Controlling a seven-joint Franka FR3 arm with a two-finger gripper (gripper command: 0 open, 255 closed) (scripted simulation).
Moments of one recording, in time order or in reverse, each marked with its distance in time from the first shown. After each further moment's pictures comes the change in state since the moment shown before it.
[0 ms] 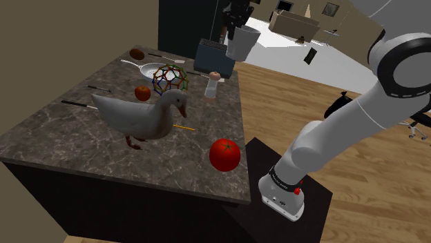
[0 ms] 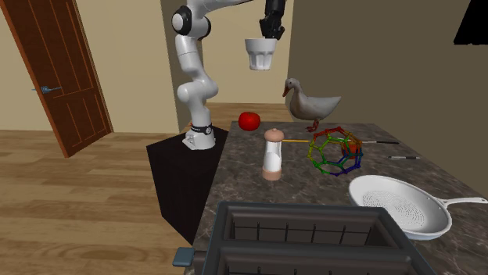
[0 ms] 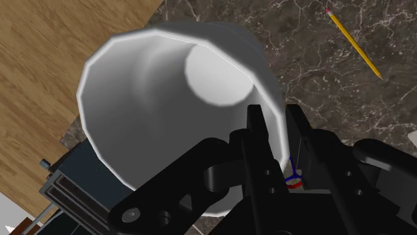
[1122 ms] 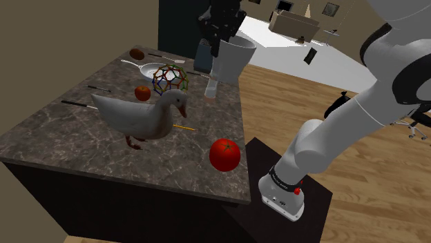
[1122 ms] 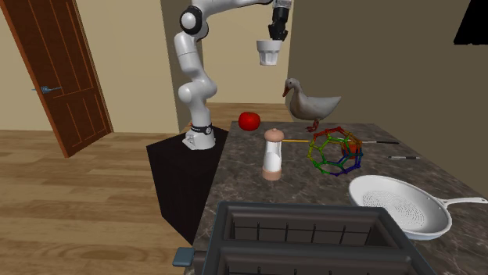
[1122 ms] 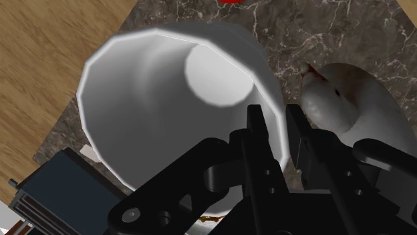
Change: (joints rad) arm 0.125 0.025 0.302 0.079 0.096 -0.119 0.429
